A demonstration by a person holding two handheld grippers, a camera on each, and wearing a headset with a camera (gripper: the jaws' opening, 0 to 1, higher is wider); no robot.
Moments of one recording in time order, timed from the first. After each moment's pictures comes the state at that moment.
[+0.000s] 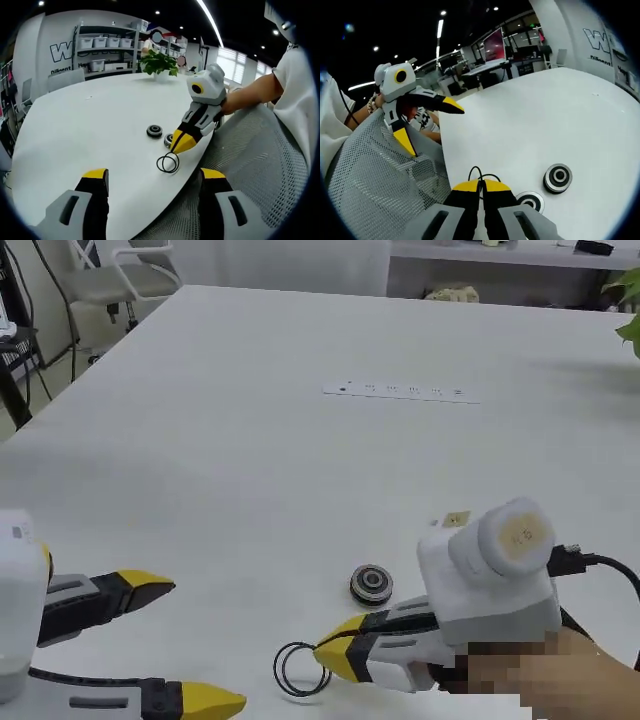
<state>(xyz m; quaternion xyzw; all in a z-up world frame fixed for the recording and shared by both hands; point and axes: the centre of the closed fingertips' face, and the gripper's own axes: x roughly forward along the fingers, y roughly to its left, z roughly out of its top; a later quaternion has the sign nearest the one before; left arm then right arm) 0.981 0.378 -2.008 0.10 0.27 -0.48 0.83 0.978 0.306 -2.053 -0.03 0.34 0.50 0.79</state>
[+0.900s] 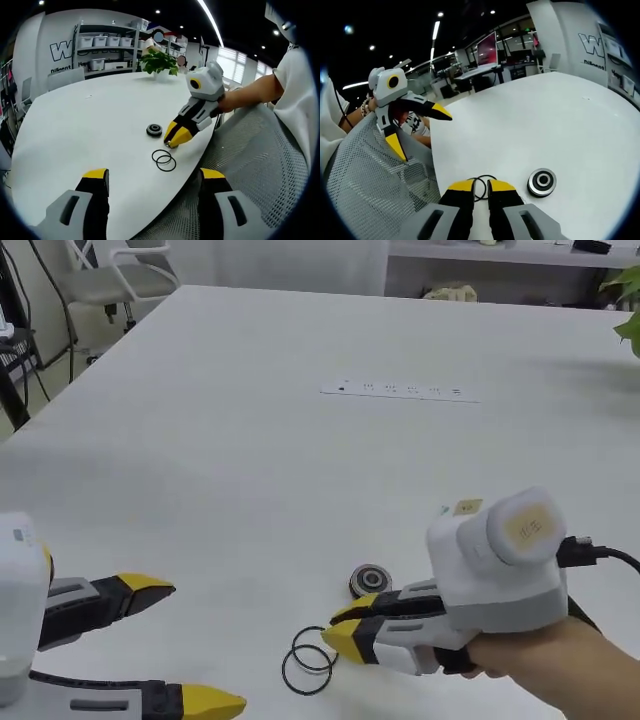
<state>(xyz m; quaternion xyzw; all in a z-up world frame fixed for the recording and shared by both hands) 0.980 0.377 -2.008 0.10 0.27 -0.48 0.83 0.998 0.292 -2.047 -0.03 0.33 0.47 0.82</state>
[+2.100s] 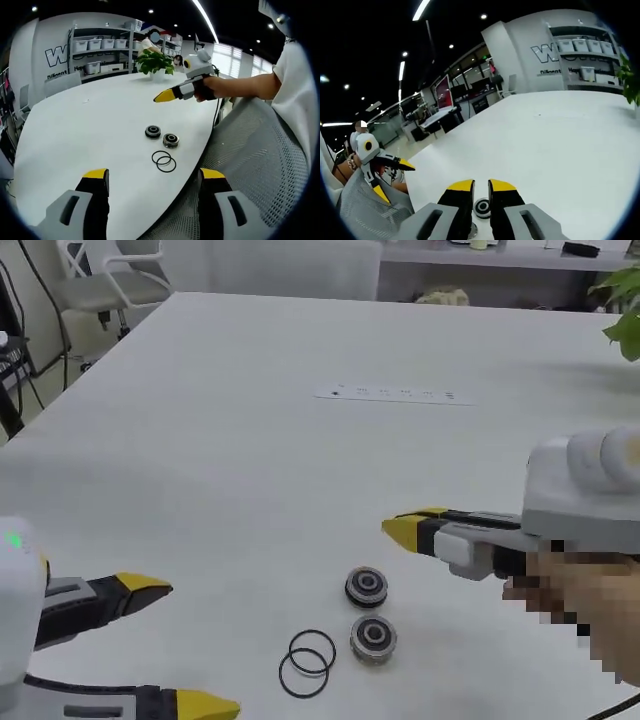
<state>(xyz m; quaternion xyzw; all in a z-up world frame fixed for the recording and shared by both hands) 0.981 0.376 -1.999 0.12 0.25 -0.50 0.82 1.069 0.216 -1.990 0.09 0.24 0.33 0.91</state>
